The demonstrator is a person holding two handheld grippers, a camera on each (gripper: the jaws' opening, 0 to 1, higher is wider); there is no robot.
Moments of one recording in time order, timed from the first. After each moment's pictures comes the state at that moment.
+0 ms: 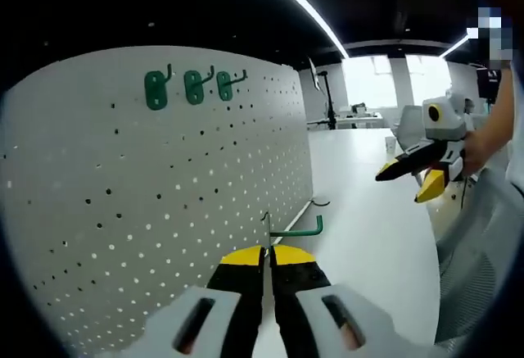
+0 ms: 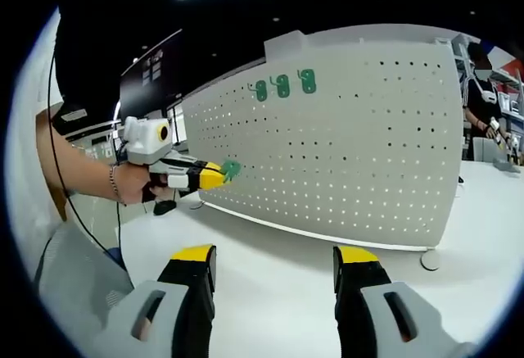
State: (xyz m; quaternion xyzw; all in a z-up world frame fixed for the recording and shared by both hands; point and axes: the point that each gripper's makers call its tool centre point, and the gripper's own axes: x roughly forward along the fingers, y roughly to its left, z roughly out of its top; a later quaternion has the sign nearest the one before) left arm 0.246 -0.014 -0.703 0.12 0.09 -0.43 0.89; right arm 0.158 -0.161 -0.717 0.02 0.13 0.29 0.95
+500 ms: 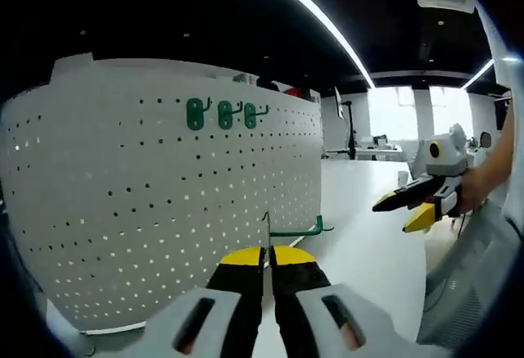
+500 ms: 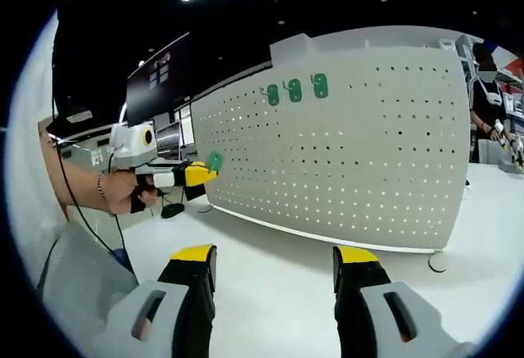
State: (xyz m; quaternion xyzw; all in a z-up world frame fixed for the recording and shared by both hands) left arm 0.216 0.013 -0.674 0.04 0.04 -0.39 0.92; right arm 0.151 -0.148 -0.713 0.02 0.12 0.30 0.95
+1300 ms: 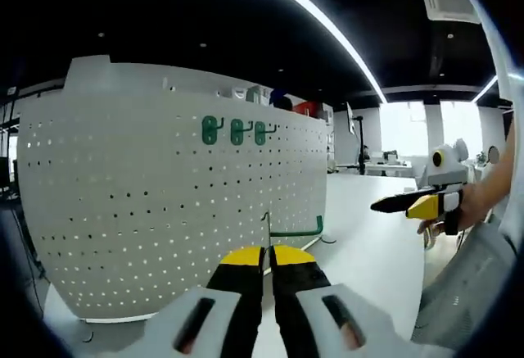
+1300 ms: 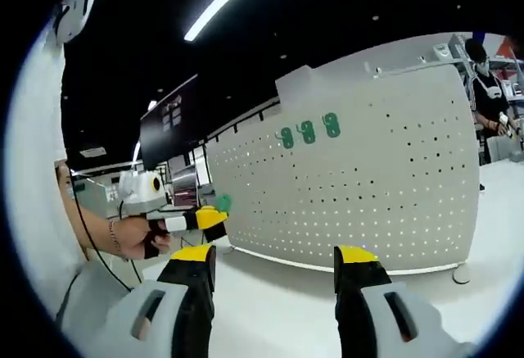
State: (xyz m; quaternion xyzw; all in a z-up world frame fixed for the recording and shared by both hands) left arm 0.207 0.022 -0.668 0.01 0.03 -0.36 0.93; right arm 0.143 -0.129 -0.664 0.11 0.03 0.34 0.93
